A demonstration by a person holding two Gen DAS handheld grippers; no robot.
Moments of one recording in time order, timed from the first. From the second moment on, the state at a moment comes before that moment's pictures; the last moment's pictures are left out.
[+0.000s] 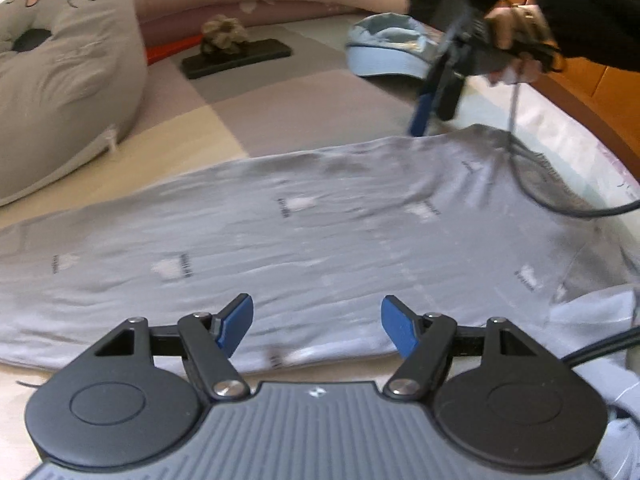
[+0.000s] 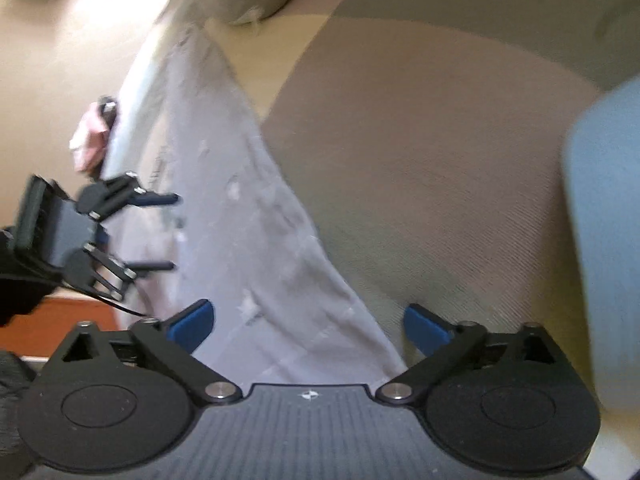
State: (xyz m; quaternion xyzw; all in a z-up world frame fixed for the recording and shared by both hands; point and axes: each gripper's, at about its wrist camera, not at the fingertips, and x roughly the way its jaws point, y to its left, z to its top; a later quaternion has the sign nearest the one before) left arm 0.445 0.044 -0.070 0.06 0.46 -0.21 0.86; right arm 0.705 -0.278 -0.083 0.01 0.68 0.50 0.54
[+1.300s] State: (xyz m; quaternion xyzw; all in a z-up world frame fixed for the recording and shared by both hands) left arm 0.448 0.028 -0.063 0.05 0.47 -0.21 0.86; right arm 0.671 -0.302 -0.068 -0.02 0.60 0.42 0.68
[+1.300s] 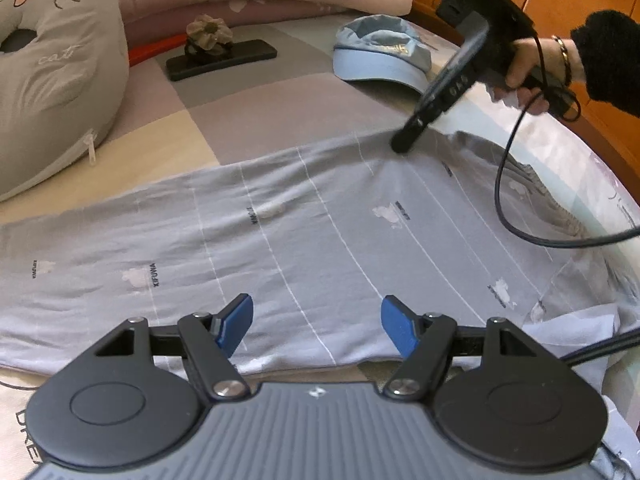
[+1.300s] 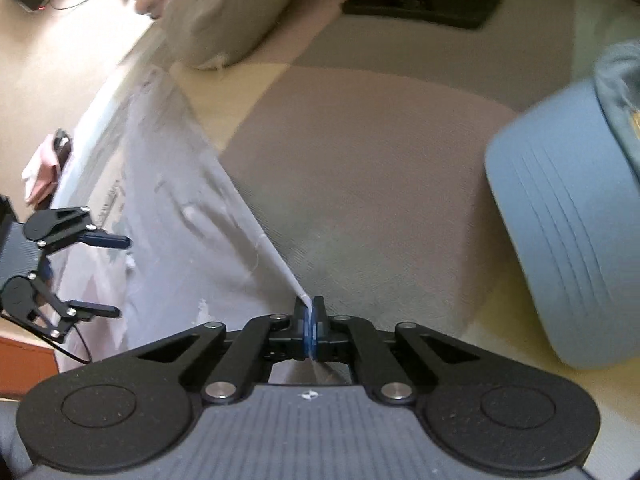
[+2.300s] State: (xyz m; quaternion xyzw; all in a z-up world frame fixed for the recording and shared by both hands) left arm 0.488 0.021 -0.091 0.07 0.48 -0.16 0.86; right arm 0.503 -0.378 -0.061 0.08 0.50 0.08 0.86
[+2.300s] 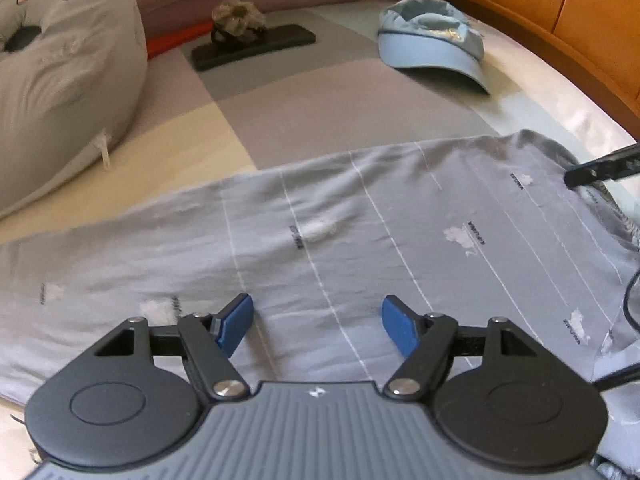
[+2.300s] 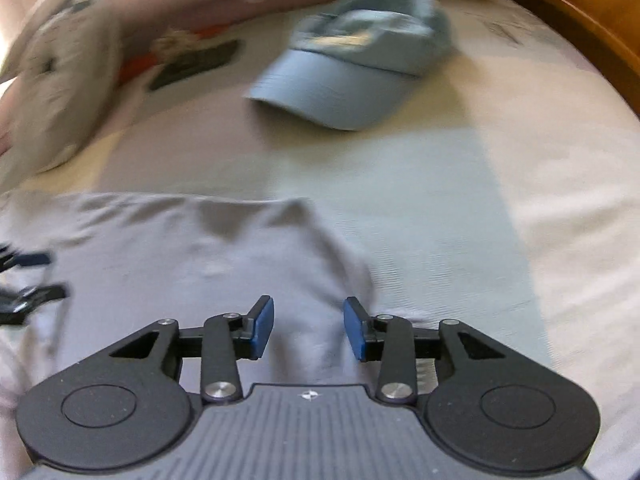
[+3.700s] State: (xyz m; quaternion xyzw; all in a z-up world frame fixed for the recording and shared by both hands) left arm 0.512 0.214 -0.069 0.01 0.40 0.01 0.91; right arm 0.482 -0.167 -0.037 -0.07 0.49 0.18 0.85
